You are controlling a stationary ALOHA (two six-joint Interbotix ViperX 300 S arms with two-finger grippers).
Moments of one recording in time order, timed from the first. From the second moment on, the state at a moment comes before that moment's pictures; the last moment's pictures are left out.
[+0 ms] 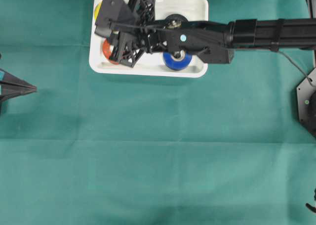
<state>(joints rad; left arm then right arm) 0.00 -1.37 1.55 -0.02 -0.02 -0.02 -0.19 0.36 0.08 -0.82 0.34 0.88</state>
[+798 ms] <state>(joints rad) 0.00 -1.37 1.55 -0.02 -0.02 -0.02 -0.21 0.36 0.08 -0.81 0.34 0.89</state>
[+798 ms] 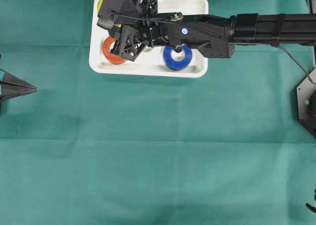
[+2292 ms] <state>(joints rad) 0.00 -1.37 1.55 -0.02 -0.02 -0.02 -0.26 -0.39 0.89 -0.82 0.29 0.88</state>
